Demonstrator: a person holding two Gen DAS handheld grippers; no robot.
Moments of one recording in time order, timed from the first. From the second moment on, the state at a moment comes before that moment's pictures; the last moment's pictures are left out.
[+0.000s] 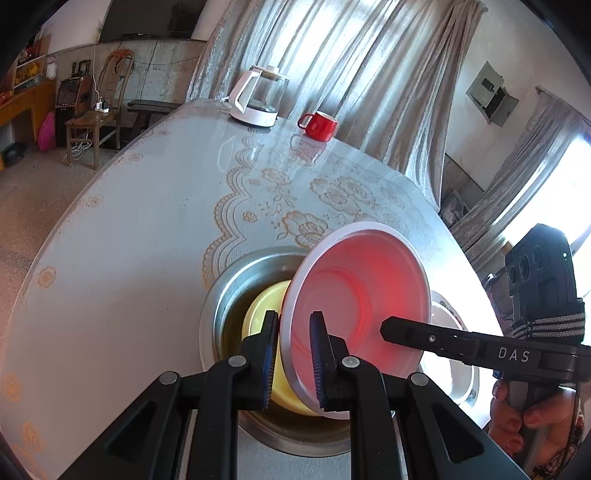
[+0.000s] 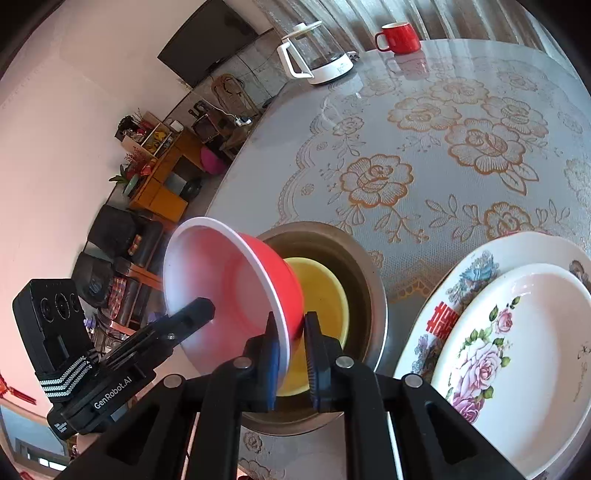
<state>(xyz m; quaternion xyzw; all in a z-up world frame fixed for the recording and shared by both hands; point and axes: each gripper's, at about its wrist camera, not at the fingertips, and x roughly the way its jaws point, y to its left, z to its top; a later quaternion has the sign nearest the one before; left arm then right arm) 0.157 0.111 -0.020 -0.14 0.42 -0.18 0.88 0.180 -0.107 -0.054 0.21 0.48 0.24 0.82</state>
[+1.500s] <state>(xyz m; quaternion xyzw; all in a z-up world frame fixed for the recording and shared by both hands) 0.160 0.110 -0.023 -0.12 0.41 -0.14 0.89 0.182 -0.106 -0.060 0.18 0.48 0.21 0.83</state>
